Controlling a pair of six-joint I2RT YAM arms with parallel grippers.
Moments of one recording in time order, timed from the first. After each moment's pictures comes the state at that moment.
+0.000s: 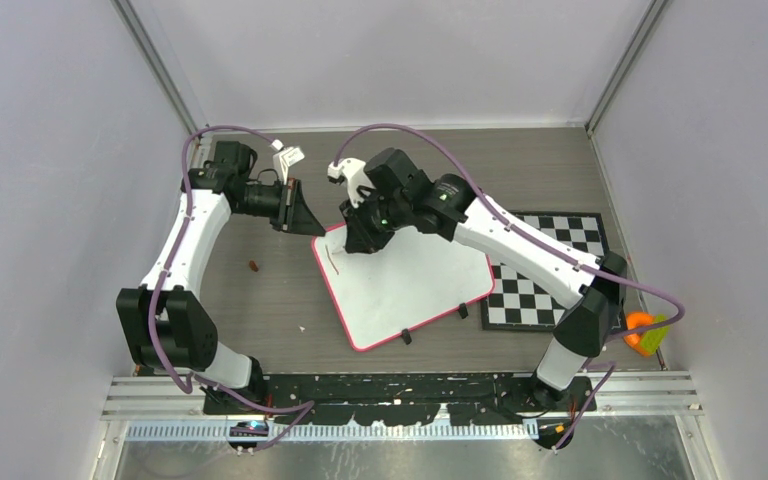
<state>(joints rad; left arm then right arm) -0.05 1.48 1.37 -1.03 1.05 0.24 0.92 1.70 1.73 -0.77 -0.28 0.10</state>
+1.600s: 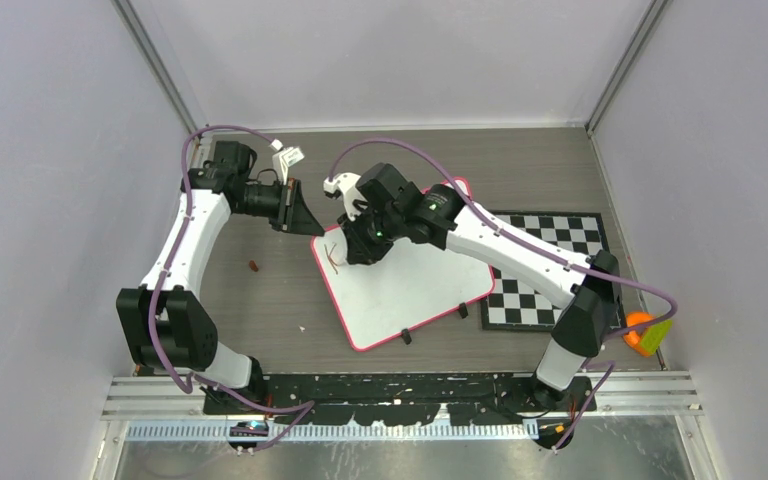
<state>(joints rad) -0.05 1.48 1.37 -1.03 1.03 0.24 0.95 1.71 1.68 -0.76 -0.21 0.12</state>
